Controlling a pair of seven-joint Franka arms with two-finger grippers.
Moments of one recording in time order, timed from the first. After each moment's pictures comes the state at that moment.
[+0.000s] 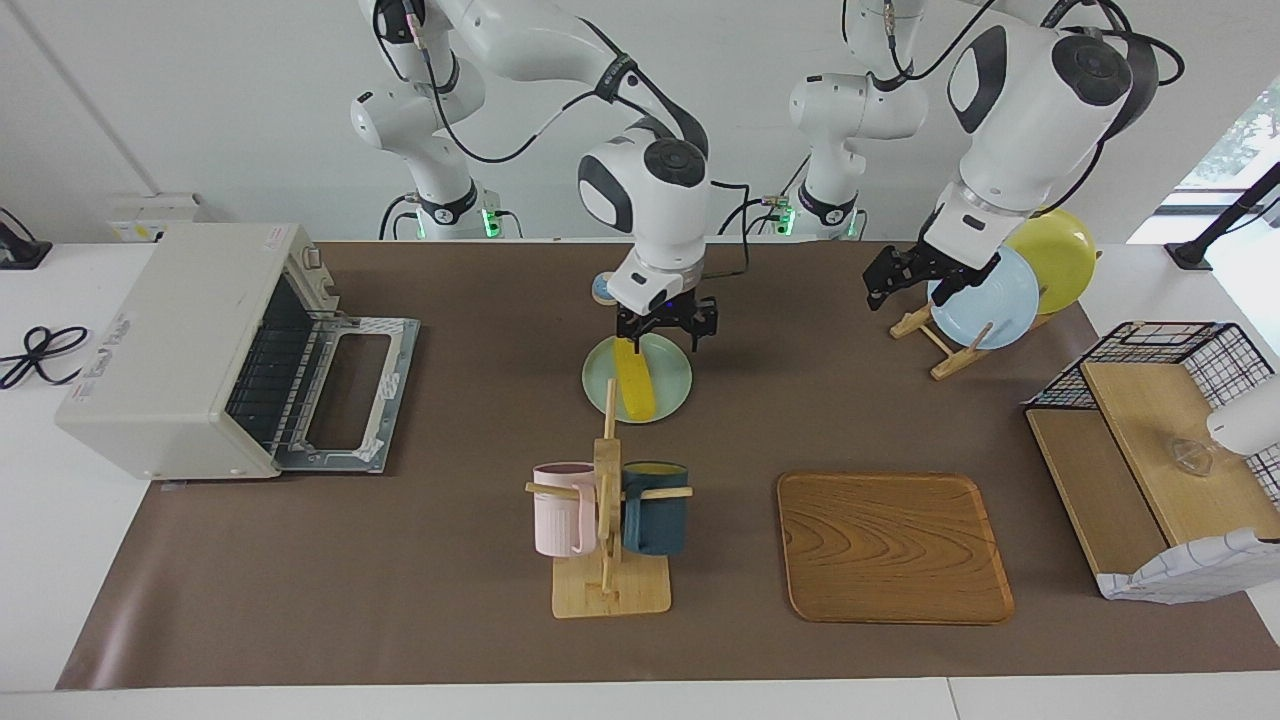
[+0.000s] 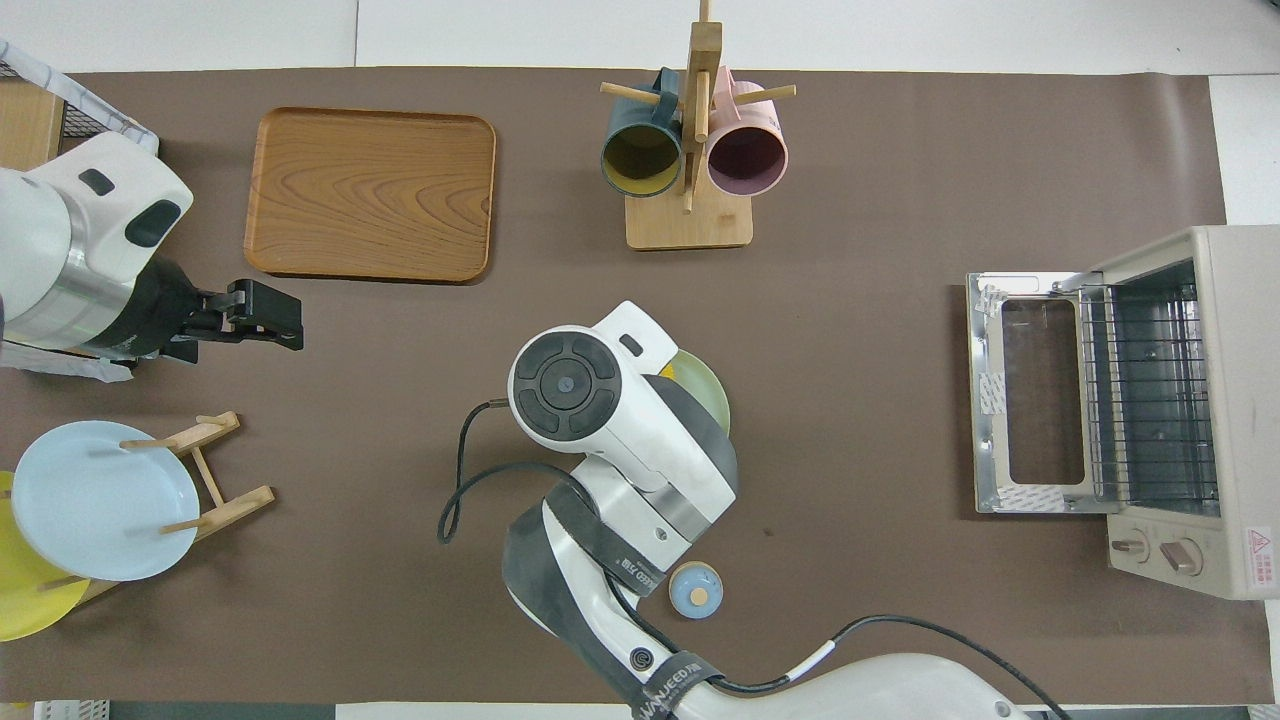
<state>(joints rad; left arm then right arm) -0.22 -0.05 0.01 -1.72 -0.08 1.59 -0.23 0.72 0.42 0.02 -1.70 -0.02 2.17 0.76</state>
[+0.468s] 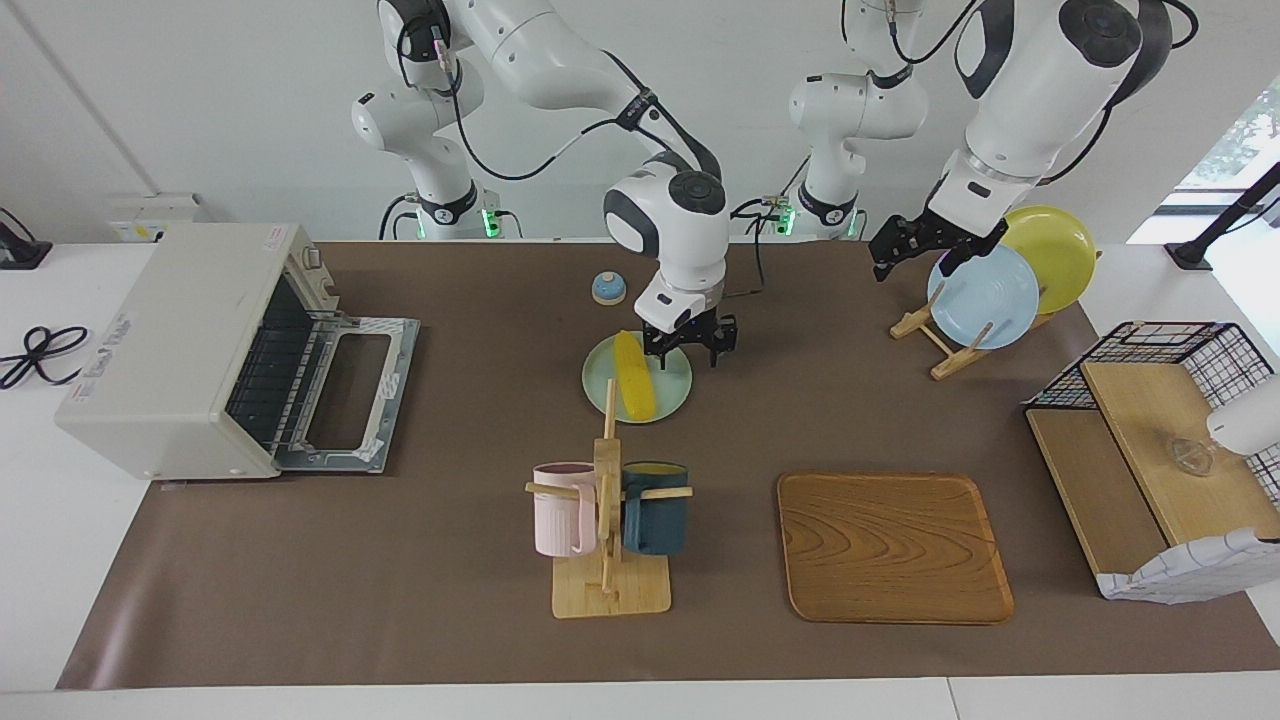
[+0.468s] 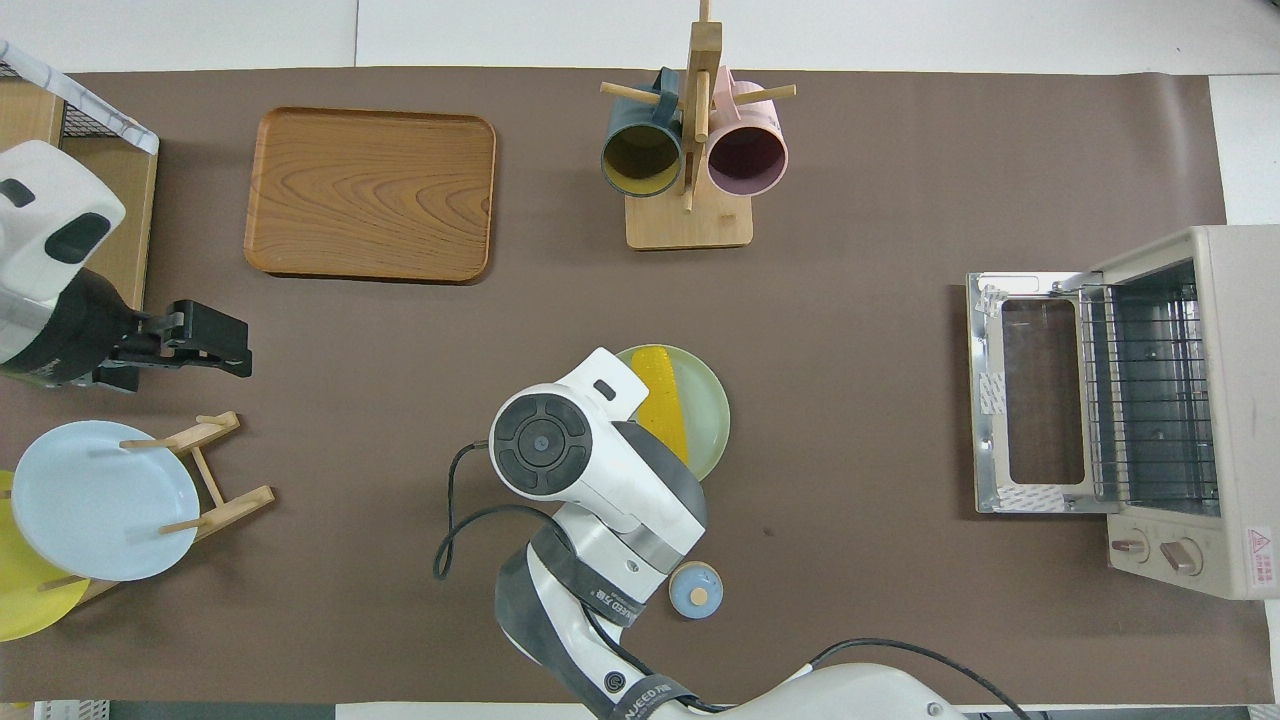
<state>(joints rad) -0.18 -0.06 0.01 -1.63 -0.06 1.43 -0.22 0.78 0.43 0.02 -1.79 -0.02 2.25 0.79</state>
